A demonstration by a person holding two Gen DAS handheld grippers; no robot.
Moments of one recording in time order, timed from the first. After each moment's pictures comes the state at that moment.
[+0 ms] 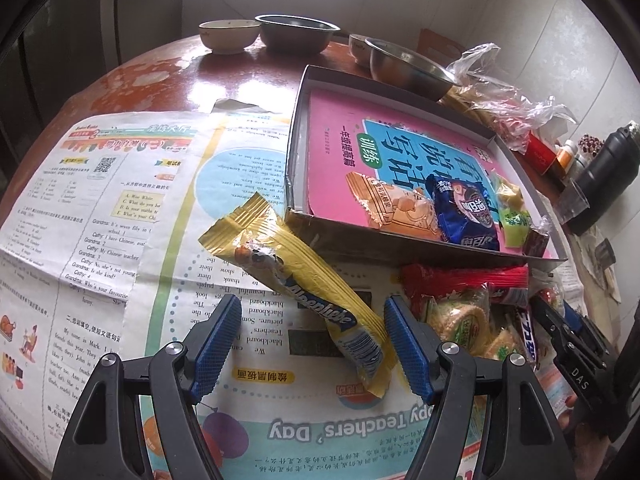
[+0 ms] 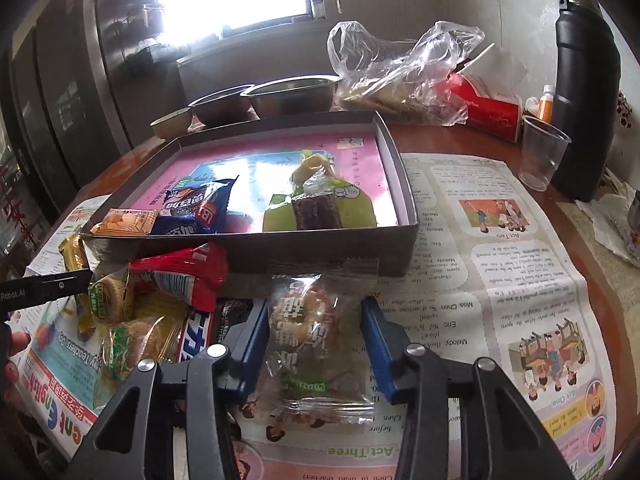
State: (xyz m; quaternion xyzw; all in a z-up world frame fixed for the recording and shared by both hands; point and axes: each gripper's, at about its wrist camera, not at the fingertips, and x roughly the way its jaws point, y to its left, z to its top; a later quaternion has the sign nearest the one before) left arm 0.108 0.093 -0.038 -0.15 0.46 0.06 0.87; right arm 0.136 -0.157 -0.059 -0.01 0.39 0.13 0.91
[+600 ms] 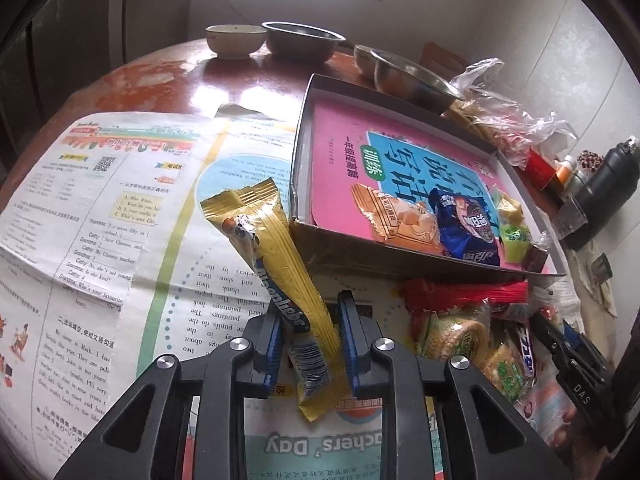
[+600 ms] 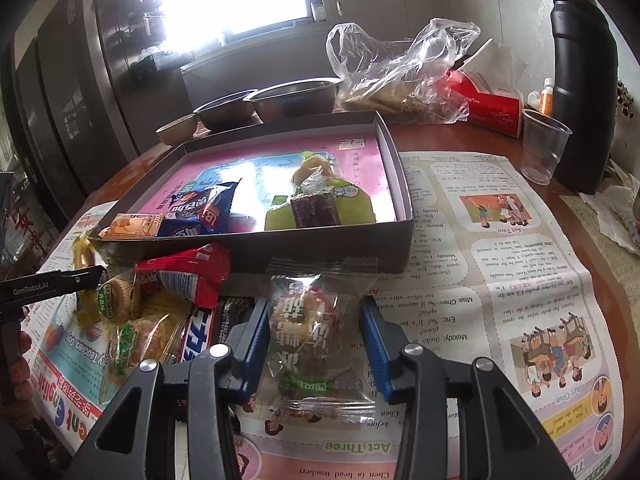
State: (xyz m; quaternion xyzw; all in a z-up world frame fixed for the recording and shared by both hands) left arm 0.109 0.099 -0.040 -0.16 0.44 0.06 0.88; right arm 0.133 -0.164 -0.059 0.01 0.38 0.15 0.91
